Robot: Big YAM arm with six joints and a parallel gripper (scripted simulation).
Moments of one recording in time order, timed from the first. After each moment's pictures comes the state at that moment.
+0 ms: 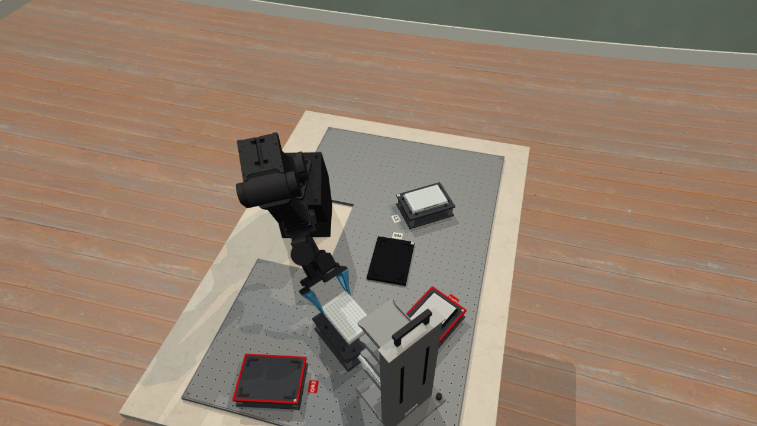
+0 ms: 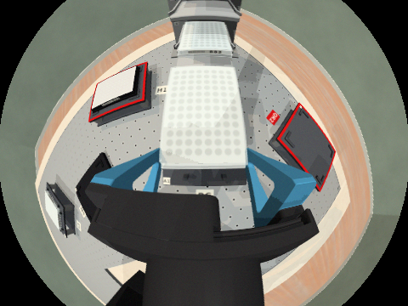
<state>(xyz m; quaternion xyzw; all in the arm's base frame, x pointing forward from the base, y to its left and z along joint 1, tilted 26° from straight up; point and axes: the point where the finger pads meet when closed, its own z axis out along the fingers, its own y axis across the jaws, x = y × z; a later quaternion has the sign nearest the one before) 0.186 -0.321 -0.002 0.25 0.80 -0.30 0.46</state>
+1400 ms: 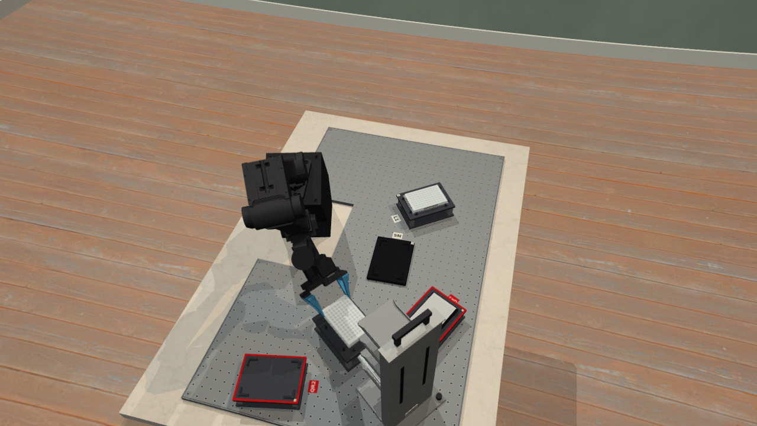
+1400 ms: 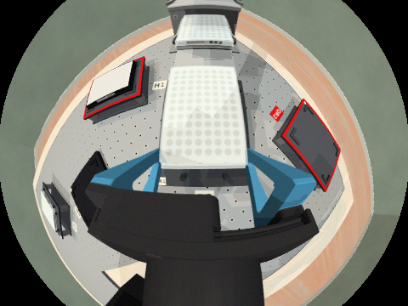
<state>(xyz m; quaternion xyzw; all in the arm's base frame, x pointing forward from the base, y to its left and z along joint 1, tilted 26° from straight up) 0.186 -0.329 -0.019 0.25 0.80 -0.30 0.46</state>
